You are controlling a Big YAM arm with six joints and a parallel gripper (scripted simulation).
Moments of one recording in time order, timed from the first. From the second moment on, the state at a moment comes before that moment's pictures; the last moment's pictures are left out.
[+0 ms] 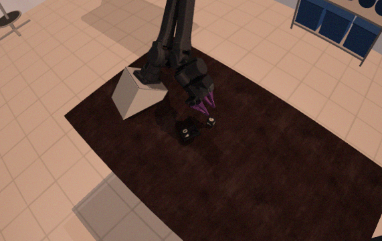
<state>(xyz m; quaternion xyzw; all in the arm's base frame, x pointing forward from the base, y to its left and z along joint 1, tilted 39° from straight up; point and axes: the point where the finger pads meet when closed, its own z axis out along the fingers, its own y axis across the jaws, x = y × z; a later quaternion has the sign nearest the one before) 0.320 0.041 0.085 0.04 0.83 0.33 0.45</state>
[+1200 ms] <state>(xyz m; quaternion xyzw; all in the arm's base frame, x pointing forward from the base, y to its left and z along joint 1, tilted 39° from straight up) 0.323 0.068 0.050 0.04 0.83 0.33 0.45</state>
